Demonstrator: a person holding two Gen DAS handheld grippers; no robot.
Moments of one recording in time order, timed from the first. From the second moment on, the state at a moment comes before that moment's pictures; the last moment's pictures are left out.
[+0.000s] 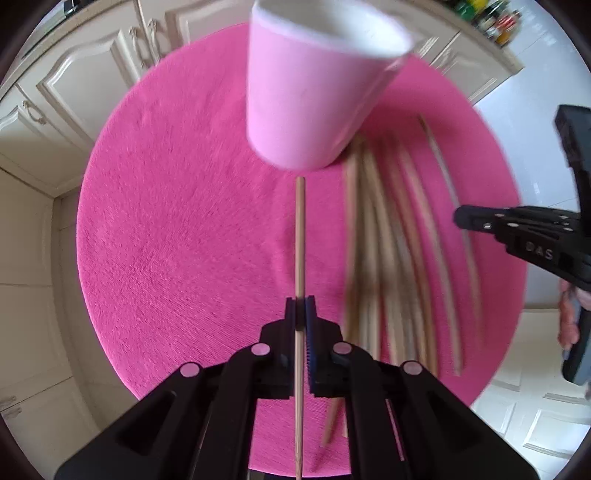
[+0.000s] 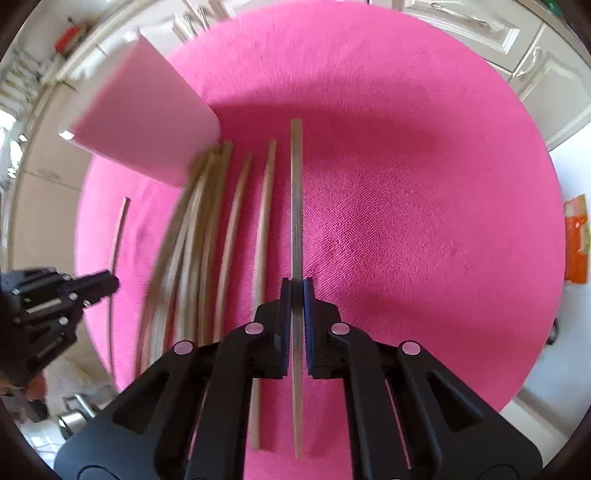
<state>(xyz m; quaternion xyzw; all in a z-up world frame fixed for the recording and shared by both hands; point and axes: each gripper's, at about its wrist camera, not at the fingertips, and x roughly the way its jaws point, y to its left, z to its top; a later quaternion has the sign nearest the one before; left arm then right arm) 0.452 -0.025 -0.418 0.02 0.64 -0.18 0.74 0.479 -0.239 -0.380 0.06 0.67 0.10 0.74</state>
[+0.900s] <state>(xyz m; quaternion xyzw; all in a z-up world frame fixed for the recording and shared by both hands) 0.536 -0.017 -0.221 -0.12 0.27 -0.11 0.95 0.548 -0.219 -0.190 0.19 0.34 0.19 0.90</state>
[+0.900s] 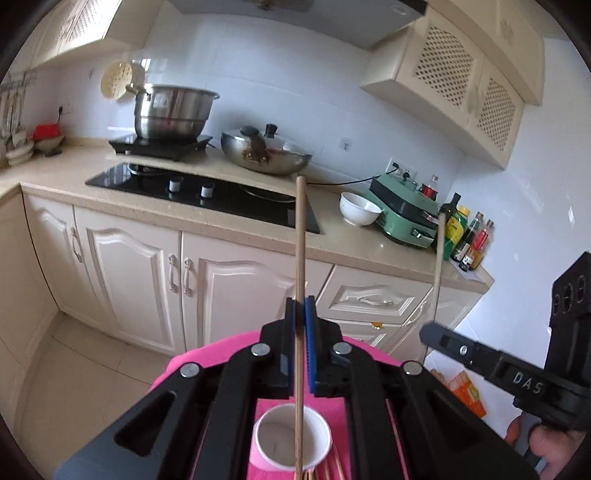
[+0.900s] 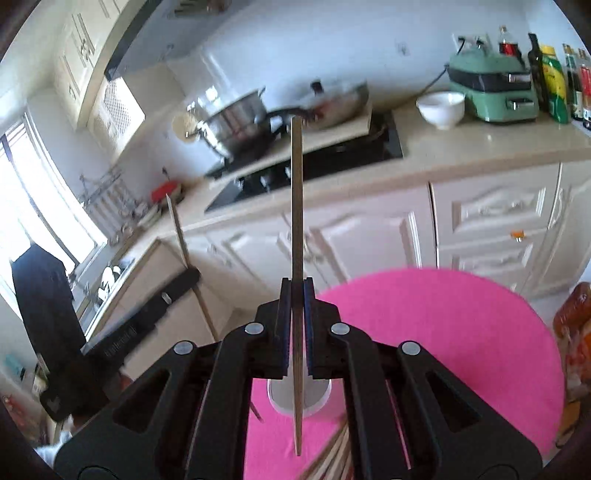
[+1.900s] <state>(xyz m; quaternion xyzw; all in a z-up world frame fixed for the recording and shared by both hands) 0.498 -0.014 -0.307 -0.10 0.34 -0.09 0.93 0.514 -0.184 -0.260 0.08 0.37 0.17 0.91</state>
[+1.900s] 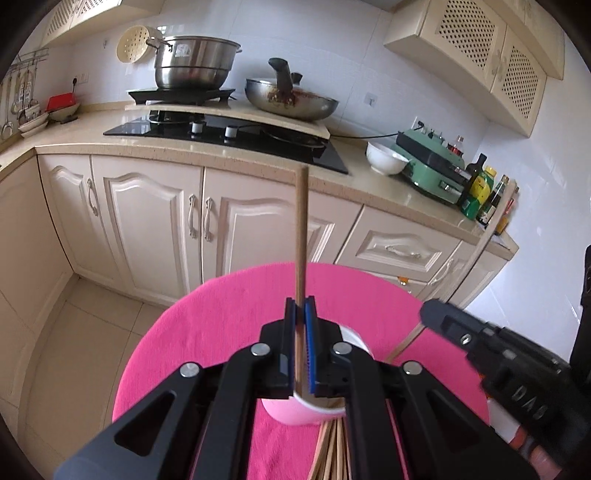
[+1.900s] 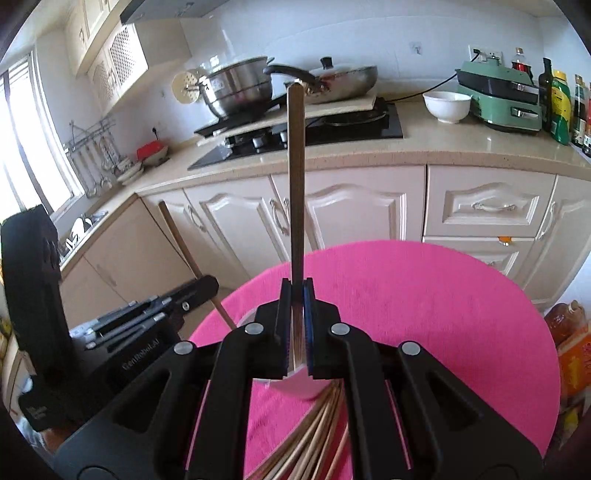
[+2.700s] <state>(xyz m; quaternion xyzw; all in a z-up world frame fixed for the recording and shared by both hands) 0.446 -0.013 -0.354 -0.07 0.47 -0.09 0.87 0.487 -0.201 -0.261 0.09 0.38 0.17 0.90</state>
